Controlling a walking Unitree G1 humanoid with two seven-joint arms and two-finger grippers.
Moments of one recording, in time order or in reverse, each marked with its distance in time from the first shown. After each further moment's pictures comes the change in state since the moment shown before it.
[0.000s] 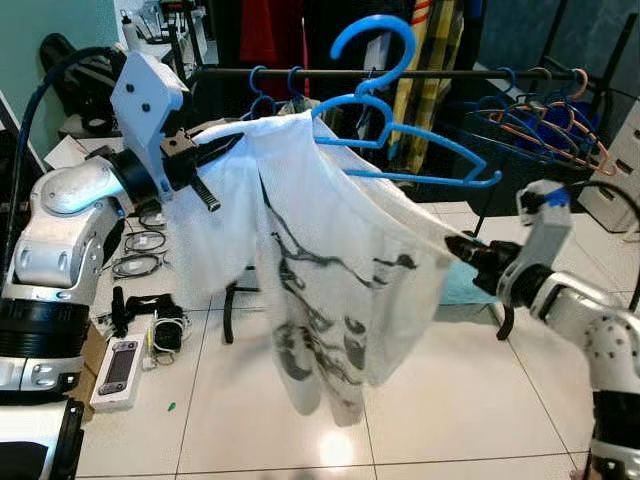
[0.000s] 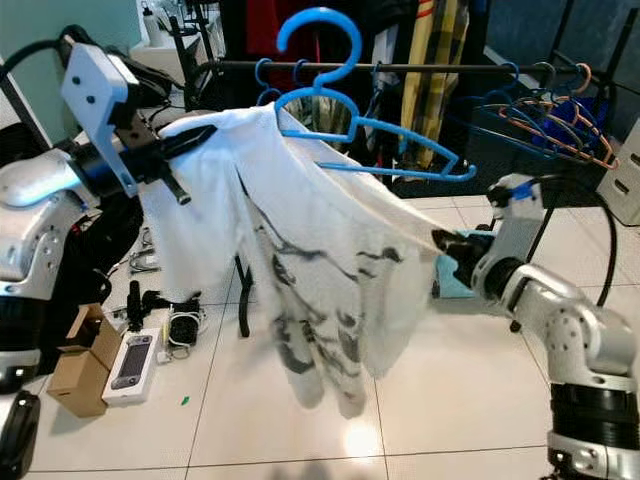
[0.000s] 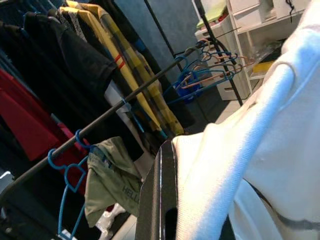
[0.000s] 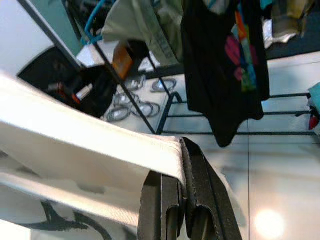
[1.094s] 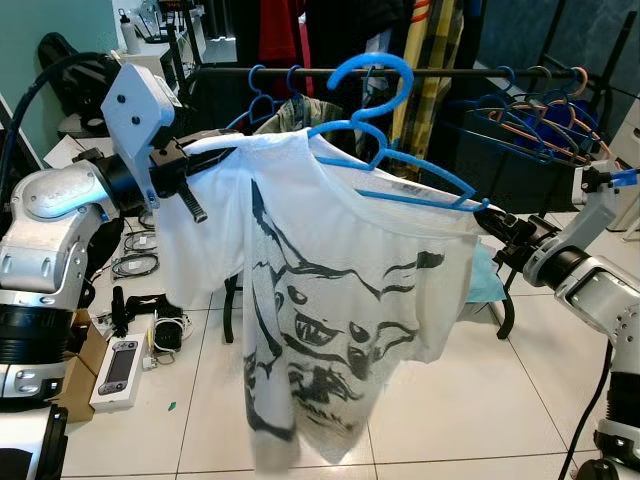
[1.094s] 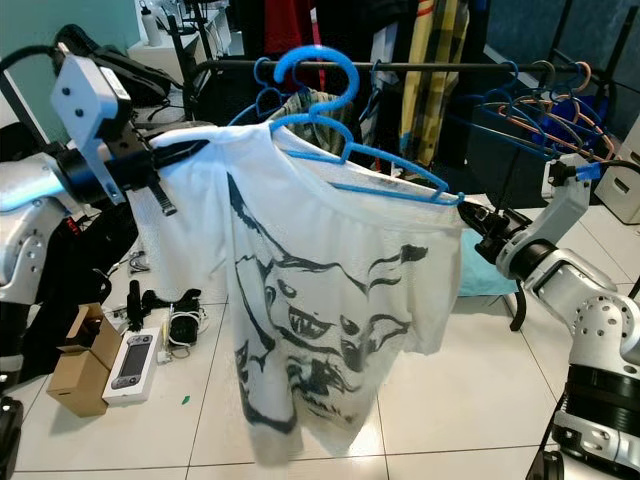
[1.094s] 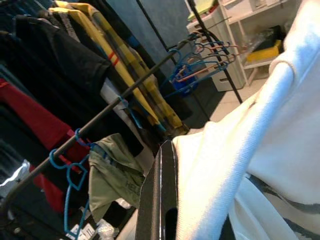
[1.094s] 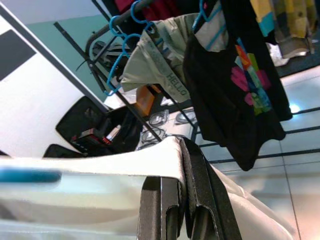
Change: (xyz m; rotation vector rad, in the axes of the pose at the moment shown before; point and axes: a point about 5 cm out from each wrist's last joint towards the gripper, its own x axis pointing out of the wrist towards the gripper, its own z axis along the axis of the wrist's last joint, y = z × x) left arm -0.013 0.006 0.002 0.056 0.017 -0.038; right arm -0.007 -0.007 0.024 0.179 -0.146 0.067
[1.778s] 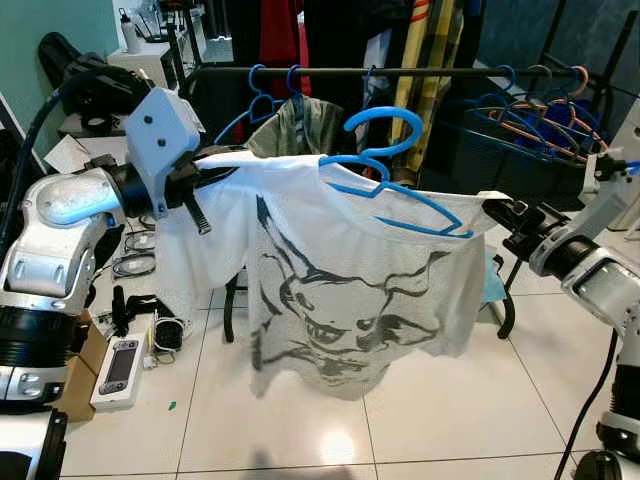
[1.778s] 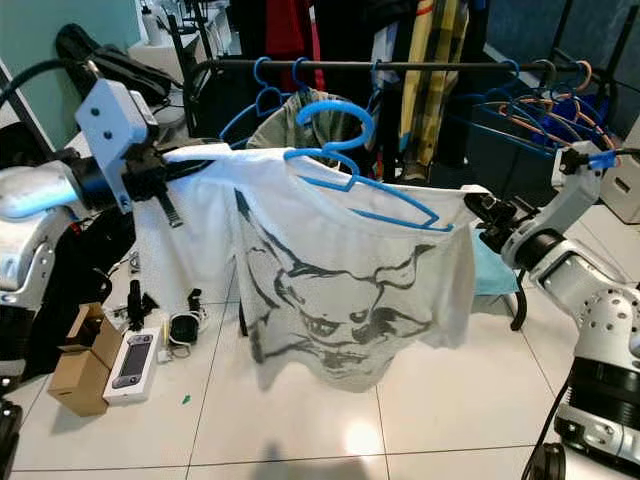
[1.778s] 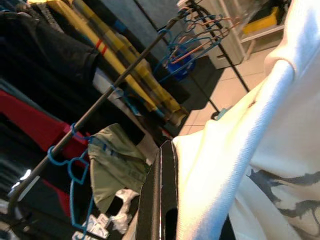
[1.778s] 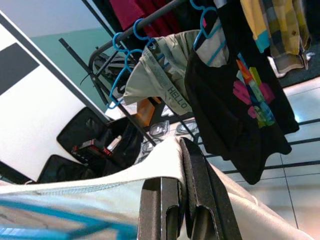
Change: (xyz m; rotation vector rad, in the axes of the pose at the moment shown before) left arm 0.006 -0.012 -0.009 0.111 0.082 -0.044; right arm 0.001 0.003 0.013 0.000 -0.045 -0.013
